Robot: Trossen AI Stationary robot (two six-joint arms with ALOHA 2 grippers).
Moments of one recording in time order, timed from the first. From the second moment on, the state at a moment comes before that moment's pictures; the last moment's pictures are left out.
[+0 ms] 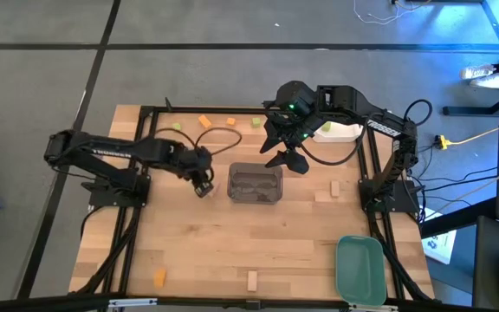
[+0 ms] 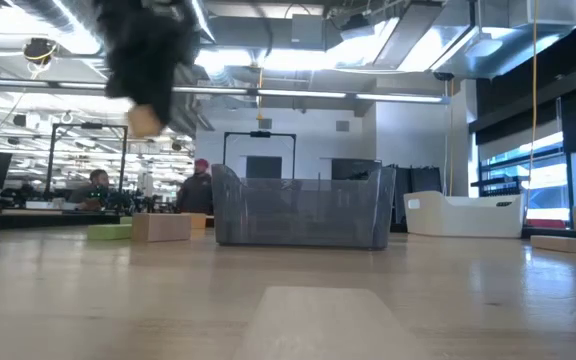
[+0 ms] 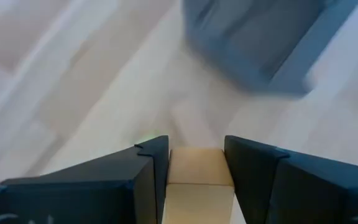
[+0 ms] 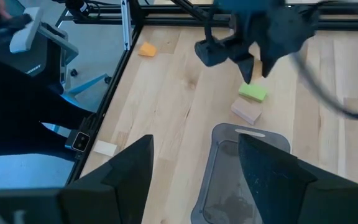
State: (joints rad) left arm 0.02 1.25 1.01 -0.81 -0.16 -0.62; right arm -0.16 1.77 2.17 -1.22 -0.48 -0.16
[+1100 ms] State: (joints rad) left arm 0.07 1.72 1.09 -0.32 0.02 -0.36; right arm -0.15 1.74 2.17 -1.26 -0.55 -0.11
